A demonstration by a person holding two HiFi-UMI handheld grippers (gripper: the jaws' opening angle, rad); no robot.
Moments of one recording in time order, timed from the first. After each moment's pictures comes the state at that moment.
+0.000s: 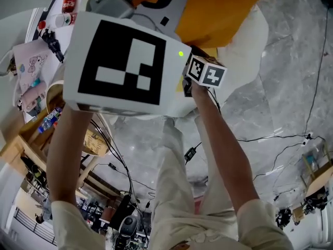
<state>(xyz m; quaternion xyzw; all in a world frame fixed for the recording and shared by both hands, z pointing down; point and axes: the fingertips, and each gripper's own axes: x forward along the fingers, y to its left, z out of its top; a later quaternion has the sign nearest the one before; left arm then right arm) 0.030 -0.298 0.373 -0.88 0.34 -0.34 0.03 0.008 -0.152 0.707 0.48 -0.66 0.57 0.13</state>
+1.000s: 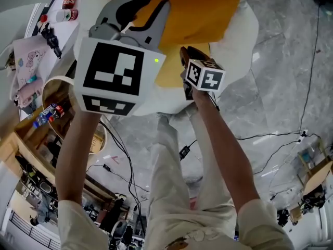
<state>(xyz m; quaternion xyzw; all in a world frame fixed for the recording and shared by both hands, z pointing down) 0.006 -0.244 0.385 -0.87 0.36 -0.34 -0.04 0.030 -0.129 0.656 0.47 -0.70 0.52 0.16</state>
